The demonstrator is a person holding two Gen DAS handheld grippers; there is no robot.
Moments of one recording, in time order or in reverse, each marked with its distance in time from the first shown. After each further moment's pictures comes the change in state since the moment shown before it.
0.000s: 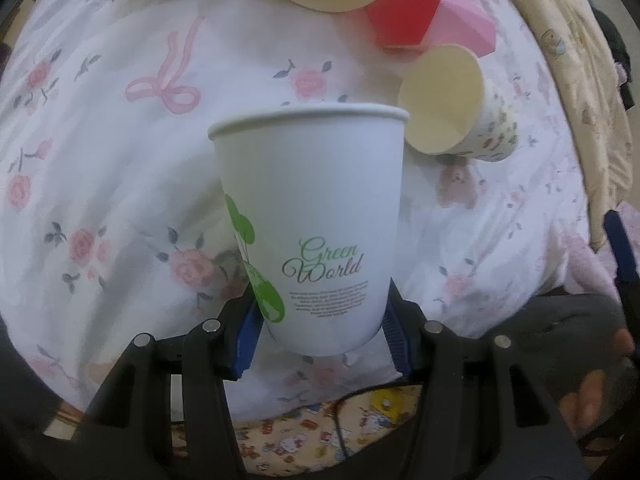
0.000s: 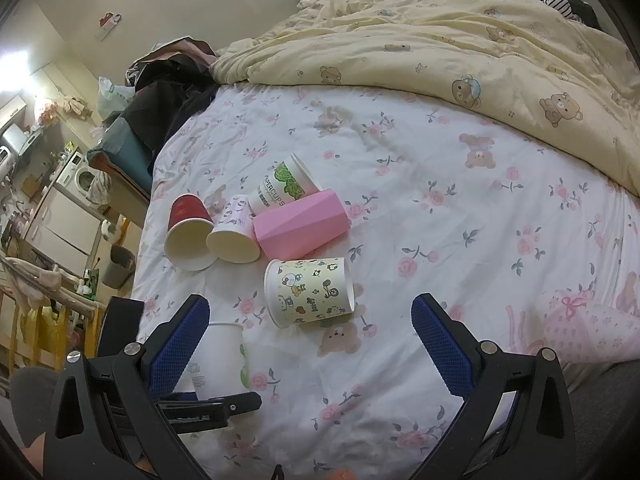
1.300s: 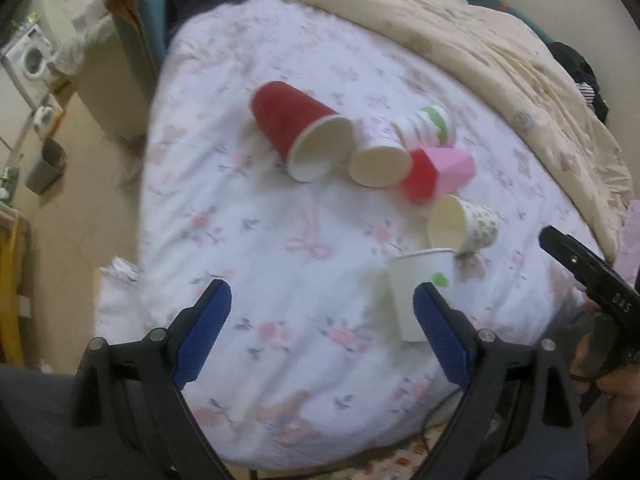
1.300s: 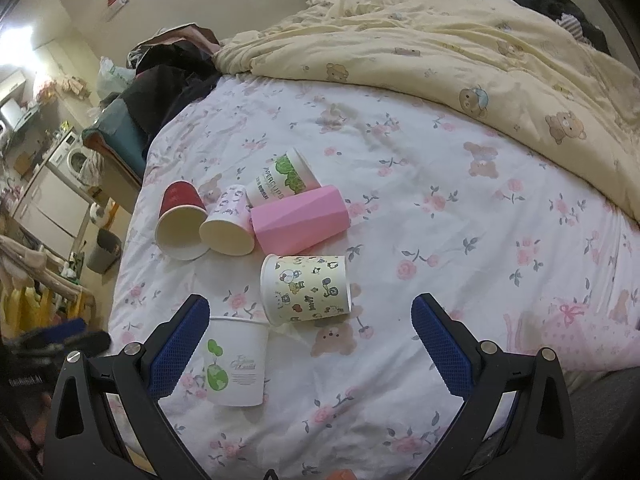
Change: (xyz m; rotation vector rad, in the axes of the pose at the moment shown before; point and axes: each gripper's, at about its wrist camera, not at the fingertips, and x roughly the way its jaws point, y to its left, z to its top) left arm -0.134 0.046 -0.033 0.128 -0.501 0.156; right arm 0.010 0.016 -0.002 -0.089 0.012 -0.057
